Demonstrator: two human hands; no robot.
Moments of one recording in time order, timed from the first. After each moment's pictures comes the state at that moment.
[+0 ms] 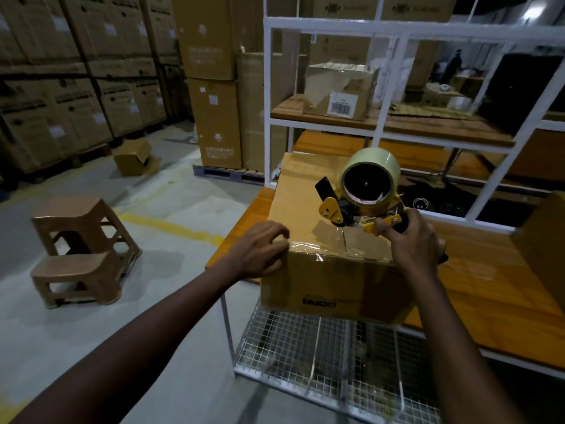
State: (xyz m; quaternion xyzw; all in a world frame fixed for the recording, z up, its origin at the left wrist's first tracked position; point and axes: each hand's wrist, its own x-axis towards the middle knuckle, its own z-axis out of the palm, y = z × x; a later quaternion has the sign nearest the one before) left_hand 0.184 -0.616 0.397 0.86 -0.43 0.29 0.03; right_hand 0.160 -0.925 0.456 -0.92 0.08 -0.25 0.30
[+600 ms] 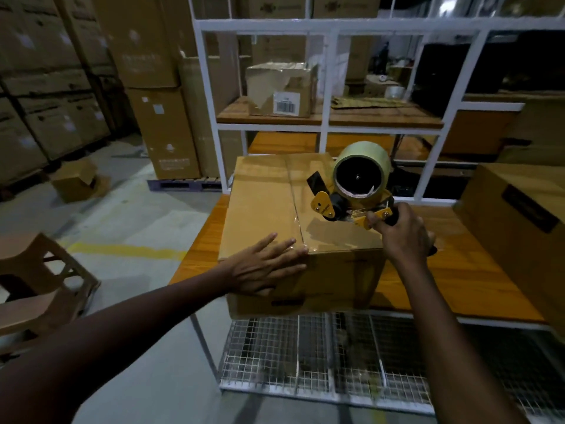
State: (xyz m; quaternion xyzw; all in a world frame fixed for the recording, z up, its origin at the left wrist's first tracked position) left_hand 0.211 -0.676 0.381 0.79 -0.56 0.18 -0.19; right_hand 0.152 -0.985 0.451 -0.90 0.17 -0.27 0.30
